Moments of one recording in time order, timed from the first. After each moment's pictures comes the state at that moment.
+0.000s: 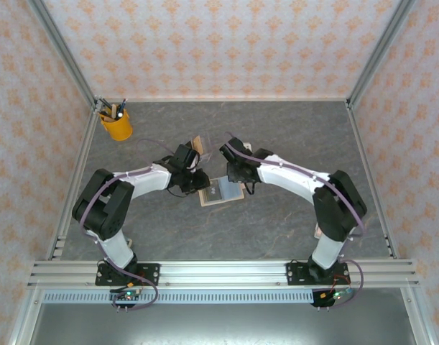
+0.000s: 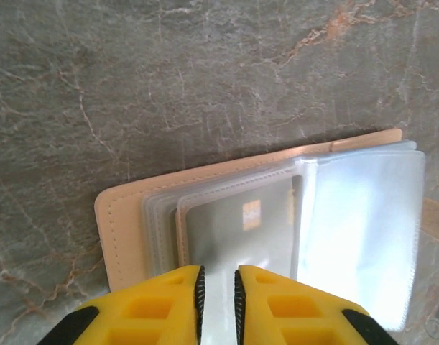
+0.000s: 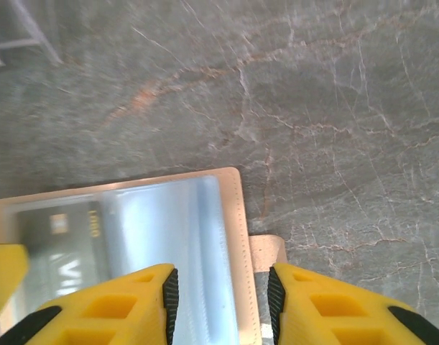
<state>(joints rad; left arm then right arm) -0.44 1.72 0.94 -0.29 0.31 -0.80 0.74 1.71 1.26 -0.65 0.22 0.63</state>
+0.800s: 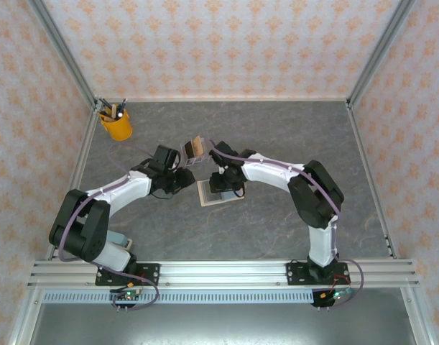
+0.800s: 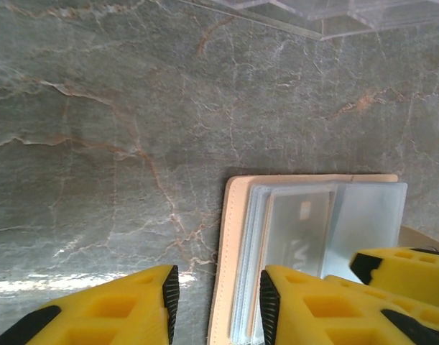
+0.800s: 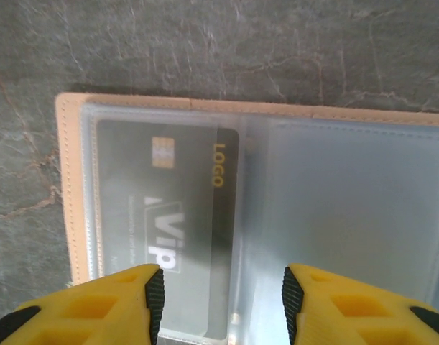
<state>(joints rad) -0.34 1.50 0.82 -0.34 0.25 -0.86 0.76 1.94 1.35 -0.65 -0.12 0.53</state>
